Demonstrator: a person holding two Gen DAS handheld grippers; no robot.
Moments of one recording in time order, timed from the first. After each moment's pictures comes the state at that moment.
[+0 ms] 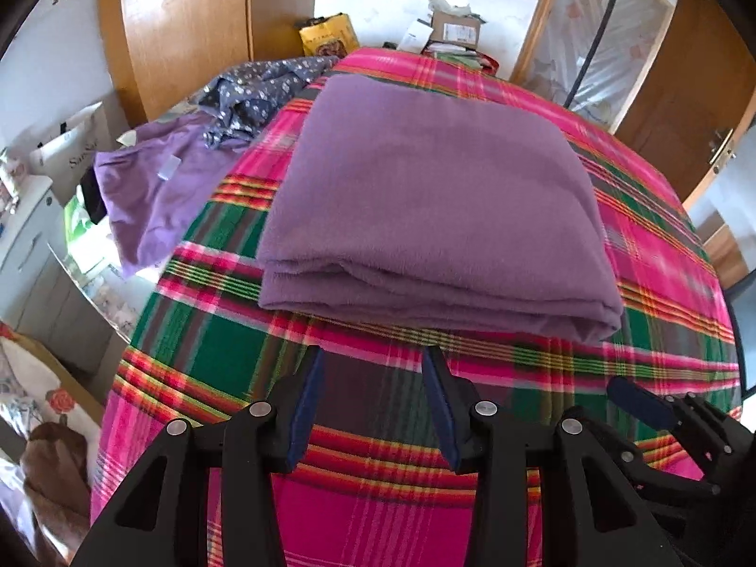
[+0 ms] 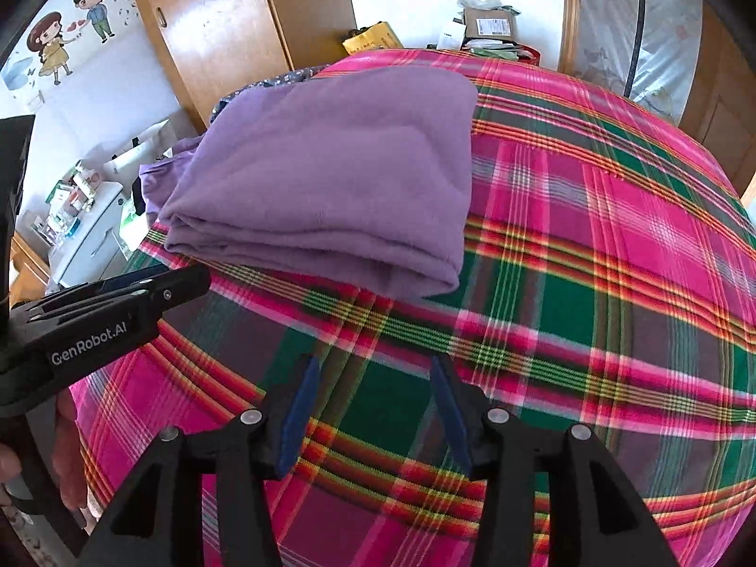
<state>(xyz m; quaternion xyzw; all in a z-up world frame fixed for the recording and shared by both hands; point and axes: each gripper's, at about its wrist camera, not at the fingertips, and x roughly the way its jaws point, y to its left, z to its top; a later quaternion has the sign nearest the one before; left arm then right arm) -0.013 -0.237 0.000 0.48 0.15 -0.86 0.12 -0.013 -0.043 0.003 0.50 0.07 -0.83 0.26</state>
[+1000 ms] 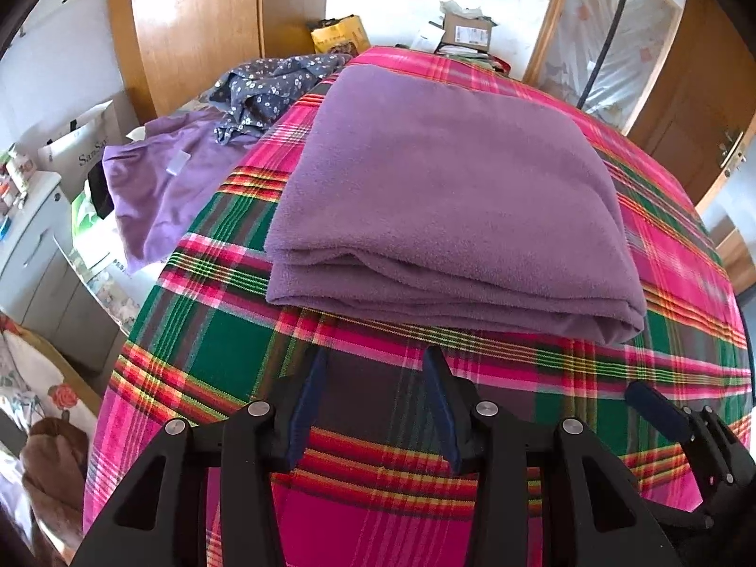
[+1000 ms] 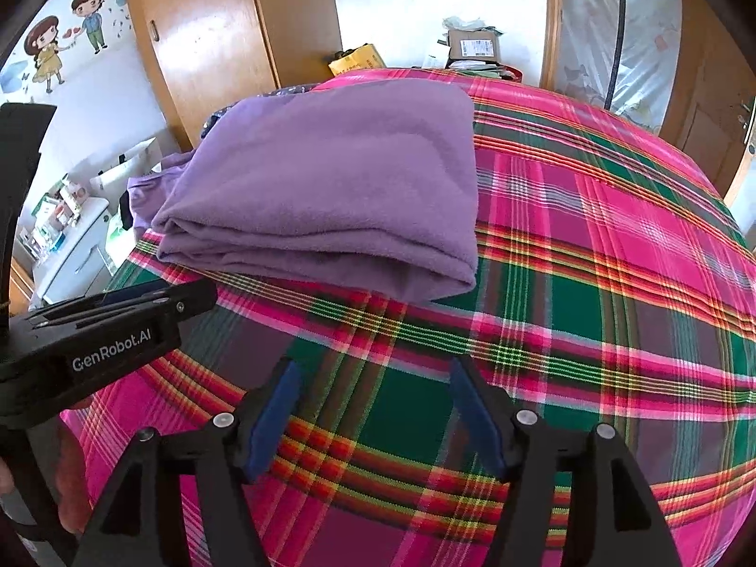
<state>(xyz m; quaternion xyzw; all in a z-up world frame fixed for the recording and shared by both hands) -0.015 -0.237 -0.006 0.47 0.14 -0.86 0.14 0.001 -0.054 -0.003 0.46 0.07 -0.86 0.23</state>
